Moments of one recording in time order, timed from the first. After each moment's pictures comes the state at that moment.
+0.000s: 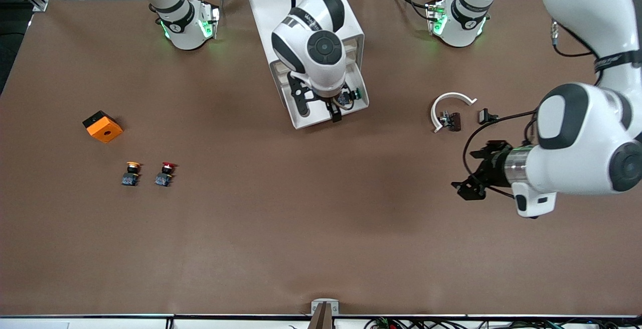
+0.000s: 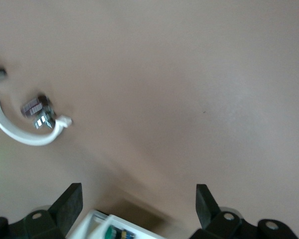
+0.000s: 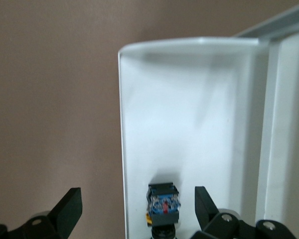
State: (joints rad) left arm -0.21 0.55 0.08 -1.20 -0.33 1.55 -0.97; right arm 0.89 0.56 0.00 -1.49 0.16 1.97 2.08
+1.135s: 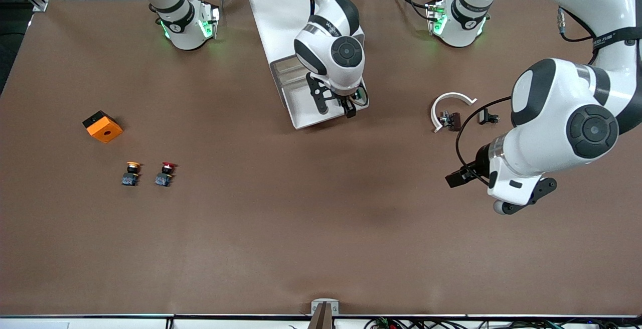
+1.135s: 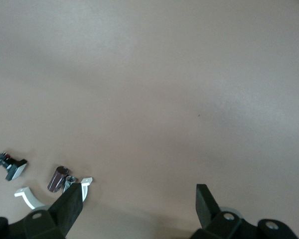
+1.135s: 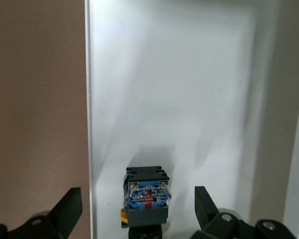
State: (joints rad) left arm -0.20 0.49 -0.07 -1.29 -0.07 1.69 -0.70; right arm 0.96 0.67 0.00 -1.45 0.19 2.03 2.09
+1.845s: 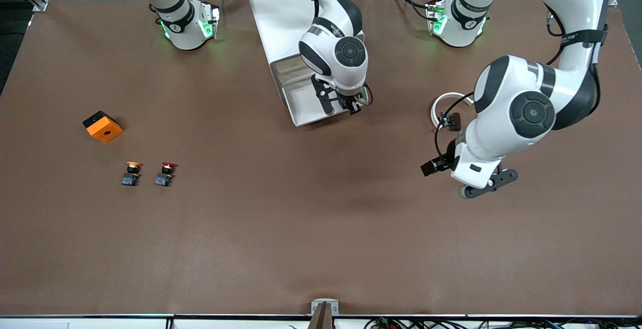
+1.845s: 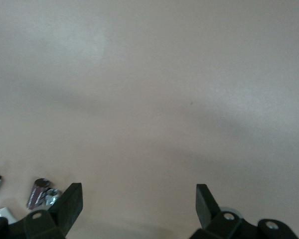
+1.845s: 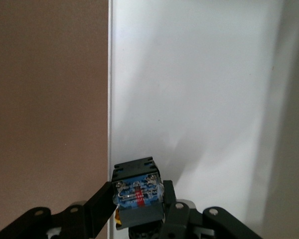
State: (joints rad) left arm -0.20 0.38 -0.15 -1.60 -0.02 1.96 -0.69; right arm 0.98 0.70 0.00 -1.44 0.19 2.07 2.07
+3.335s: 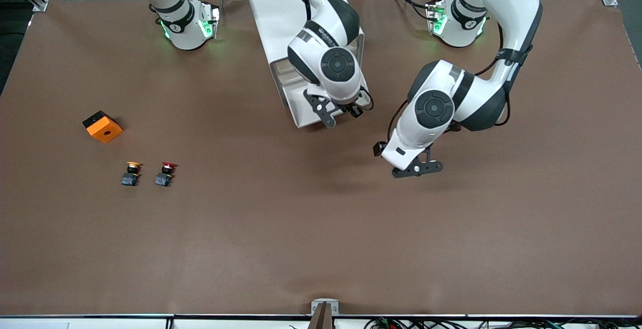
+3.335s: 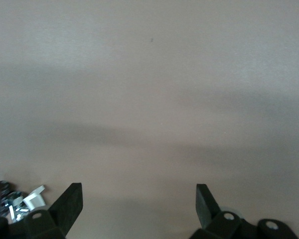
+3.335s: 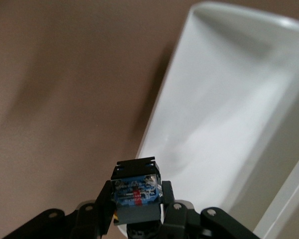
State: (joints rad) left arm -0.32 0.44 -0.22 -1.75 0.06 2.11 -0.68; right arm 0.87 0.70 0.00 -1.29 0.29 1.87 1.60
